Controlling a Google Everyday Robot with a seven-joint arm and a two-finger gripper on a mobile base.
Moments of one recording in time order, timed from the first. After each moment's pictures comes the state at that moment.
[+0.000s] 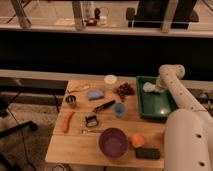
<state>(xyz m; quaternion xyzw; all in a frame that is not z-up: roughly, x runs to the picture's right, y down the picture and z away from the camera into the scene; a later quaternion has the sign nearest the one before) 0.372 0.005 0.988 -0.18 0.02 0.11 0.98</state>
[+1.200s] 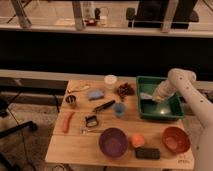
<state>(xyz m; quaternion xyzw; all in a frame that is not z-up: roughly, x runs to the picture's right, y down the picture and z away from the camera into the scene) 0.342 0.065 0.902 -0.24 -0.08 0.12 0.96</state>
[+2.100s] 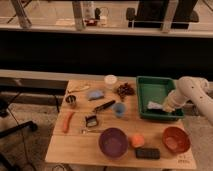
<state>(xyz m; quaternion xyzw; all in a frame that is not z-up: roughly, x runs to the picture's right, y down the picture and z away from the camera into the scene) 0.386 0.116 0.855 -0.26 -0.02 0.13 0.96</state>
